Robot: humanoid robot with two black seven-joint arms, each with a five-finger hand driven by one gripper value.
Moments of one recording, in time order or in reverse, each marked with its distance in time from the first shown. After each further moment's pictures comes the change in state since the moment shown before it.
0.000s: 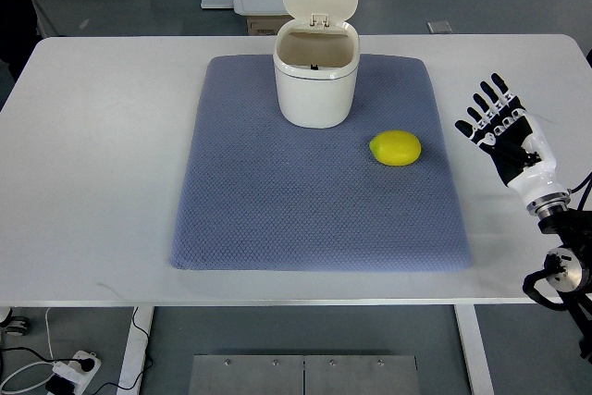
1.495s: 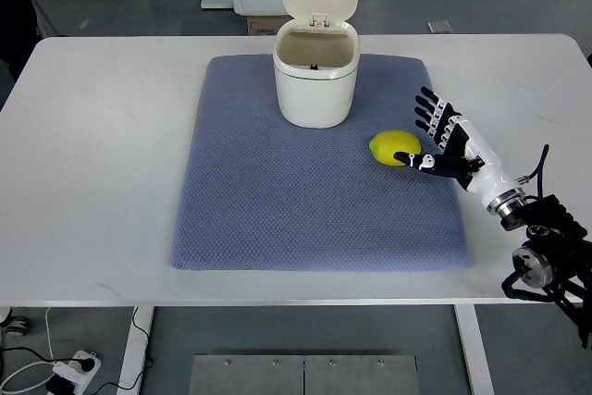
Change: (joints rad) left arm 0.000 0.000 0.000 0.000 0.000 0.000 0.000; right arm 0.198 -0.056 -0.476 -0.075 -0.005 -0.140 0.124
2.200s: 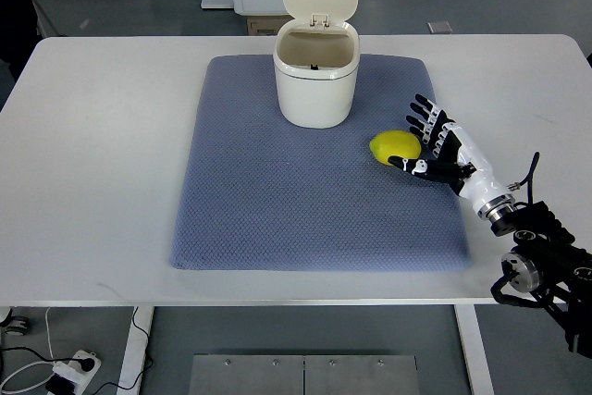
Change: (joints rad) left arm 0.000 0.000 0.000 0.000 0.000 0.000 0.000; right arm 0.003 0.057 -0.019 -0.084 0.002 -0.001 0.033
